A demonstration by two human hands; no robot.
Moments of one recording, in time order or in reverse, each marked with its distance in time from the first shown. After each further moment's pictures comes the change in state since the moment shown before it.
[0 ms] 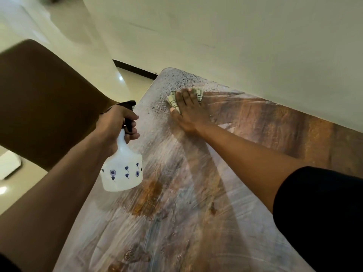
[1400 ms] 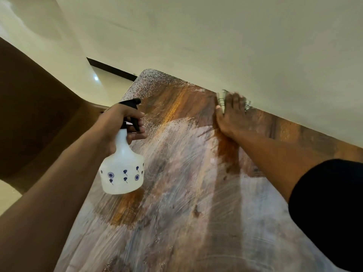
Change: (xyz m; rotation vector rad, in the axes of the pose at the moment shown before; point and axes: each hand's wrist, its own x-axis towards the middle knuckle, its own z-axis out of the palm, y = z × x) left_hand -0.014 0.006 0.035 0.020 -0.219 -0.080; right_hand -0.064 0.154 -0.023 -0.008 0.164 0.510
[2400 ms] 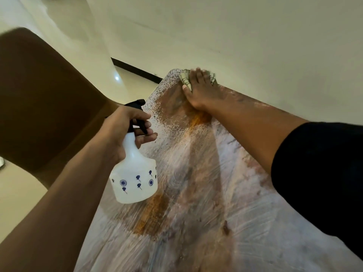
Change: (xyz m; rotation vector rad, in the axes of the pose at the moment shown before) left_hand 0.018 -0.005 -0.044 -0.164 0.077 0.014; right_hand 0.070 -0.191 0.011 -0.074 -0.095 -0.401
